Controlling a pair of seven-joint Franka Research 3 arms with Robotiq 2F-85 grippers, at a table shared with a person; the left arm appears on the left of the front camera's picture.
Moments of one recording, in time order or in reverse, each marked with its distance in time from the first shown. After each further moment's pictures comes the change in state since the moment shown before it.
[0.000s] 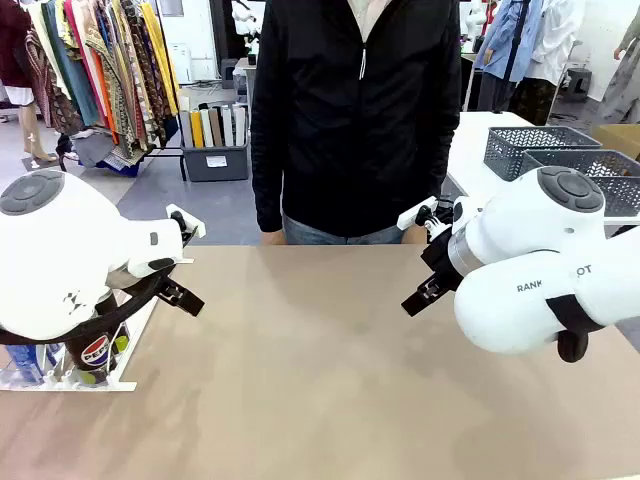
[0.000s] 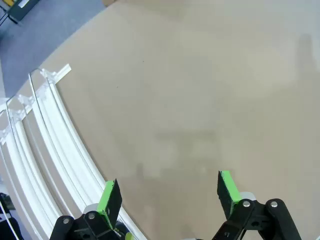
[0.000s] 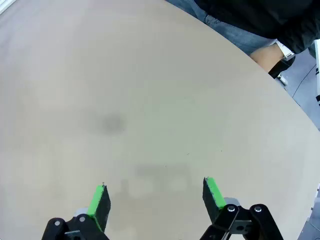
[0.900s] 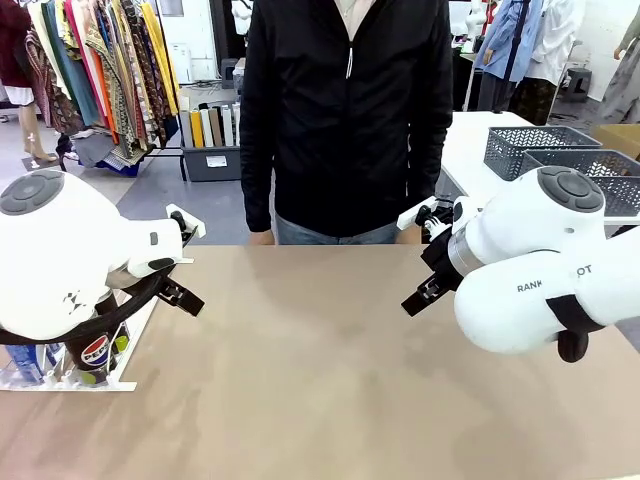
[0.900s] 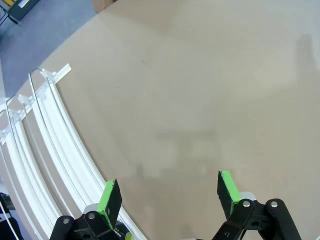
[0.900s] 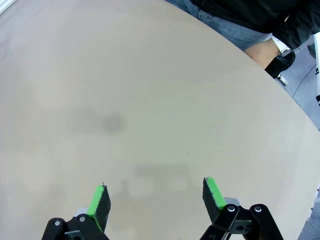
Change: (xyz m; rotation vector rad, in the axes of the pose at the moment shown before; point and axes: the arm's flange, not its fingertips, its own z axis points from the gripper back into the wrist) left arm 0.000 0.000 0.000 0.000 0.000 0.001; right arm 0.000 0.000 0.000 0.000 0.000 0.000
